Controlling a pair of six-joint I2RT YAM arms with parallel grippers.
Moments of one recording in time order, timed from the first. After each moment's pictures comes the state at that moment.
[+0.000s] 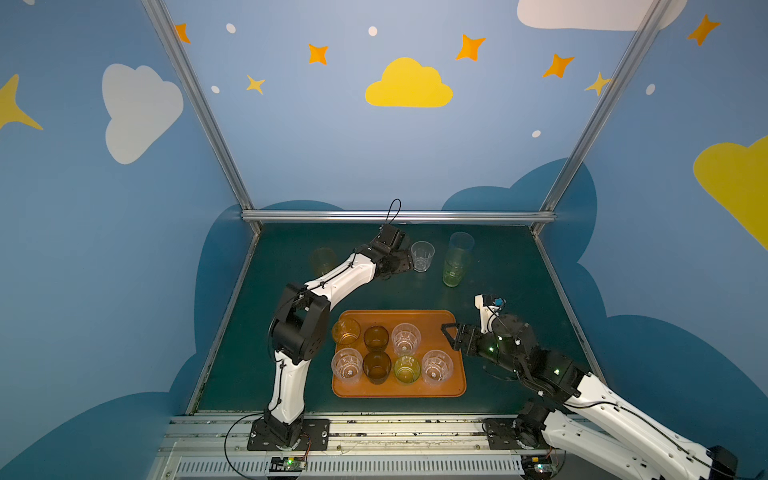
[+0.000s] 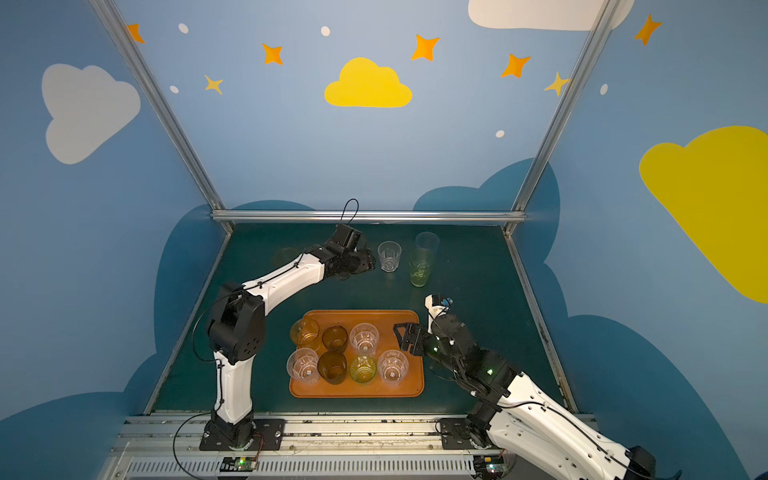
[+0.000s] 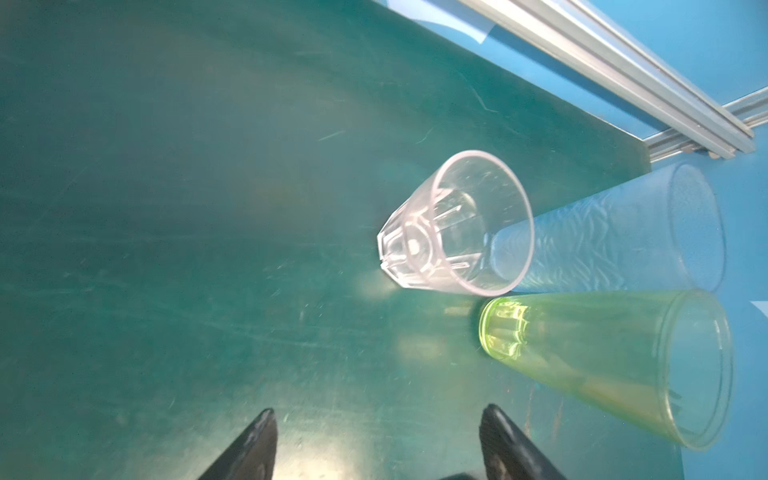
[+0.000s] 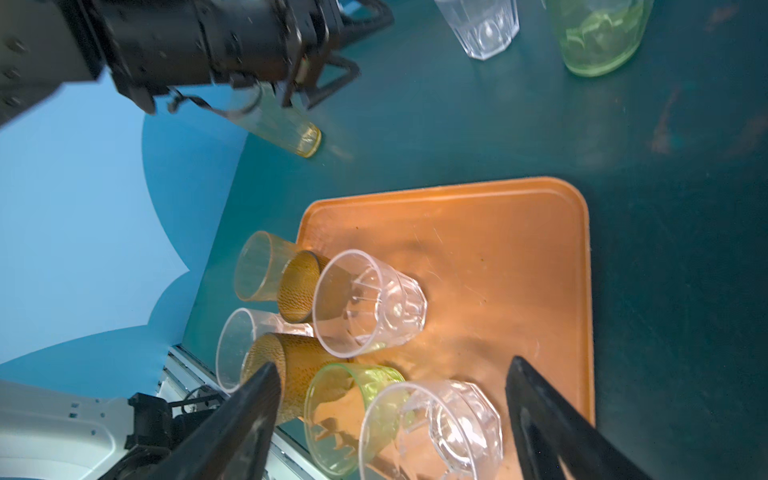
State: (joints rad) left arm -0.55 2.04 1.68 -0.47 0.00 -0.70; right arm 0.85 0.71 0.61 -0.47 0.08 0.81
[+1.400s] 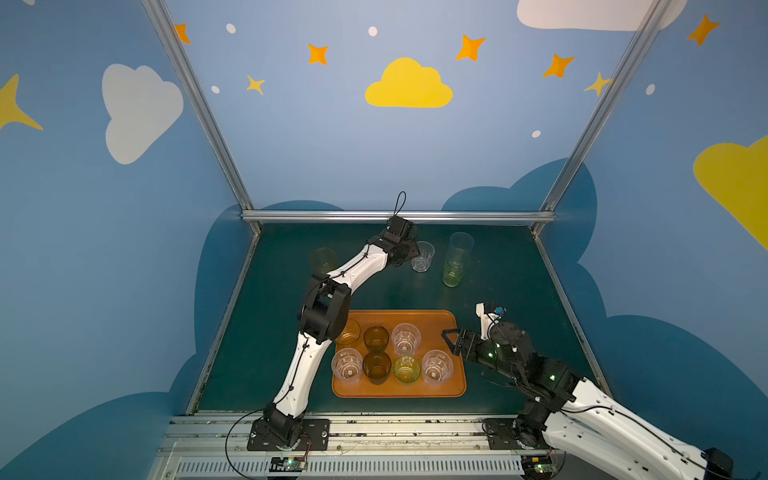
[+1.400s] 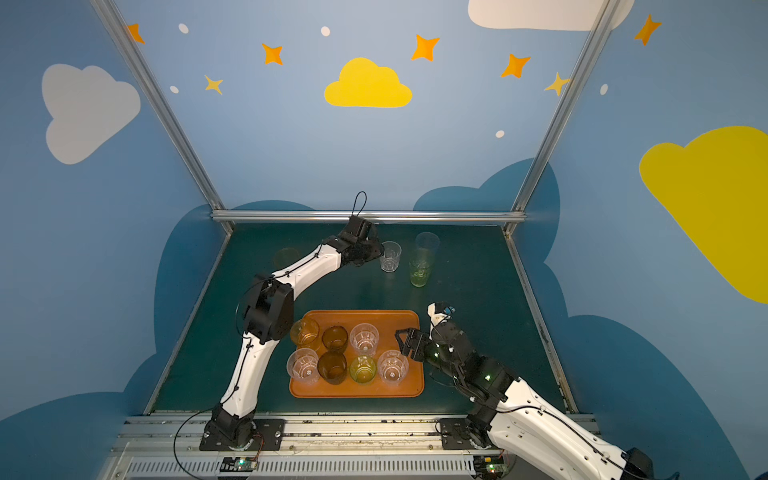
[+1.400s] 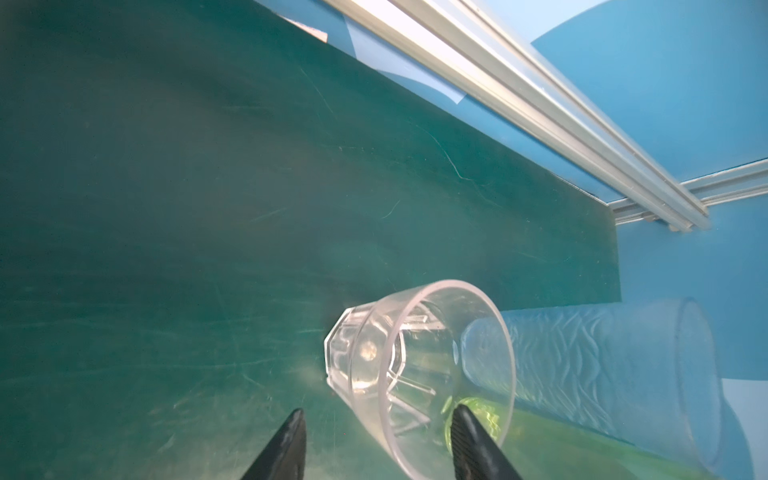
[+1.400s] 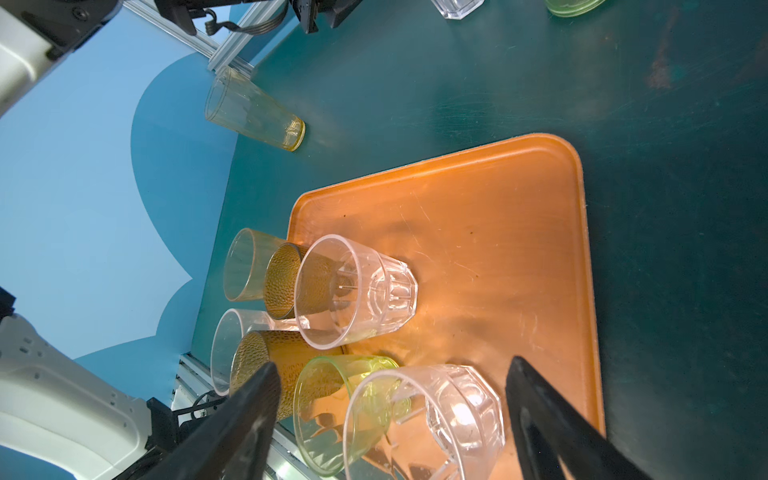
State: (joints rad) left arm -0.53 2.37 2.07 -0.45 0.03 -0.77; right arm 0.85 0.67 0.52 -0.43 0.07 0.91
